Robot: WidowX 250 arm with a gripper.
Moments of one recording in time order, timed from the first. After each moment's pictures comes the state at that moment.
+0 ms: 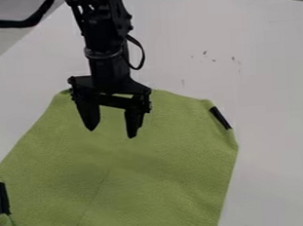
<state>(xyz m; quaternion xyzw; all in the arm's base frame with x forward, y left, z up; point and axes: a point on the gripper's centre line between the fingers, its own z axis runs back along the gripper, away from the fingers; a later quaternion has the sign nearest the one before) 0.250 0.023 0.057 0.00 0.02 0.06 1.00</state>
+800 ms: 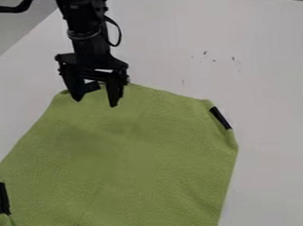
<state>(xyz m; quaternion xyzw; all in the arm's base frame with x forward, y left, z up) 0.301 0.090 0.048 0.02 -0.04 0.07 1.00</state>
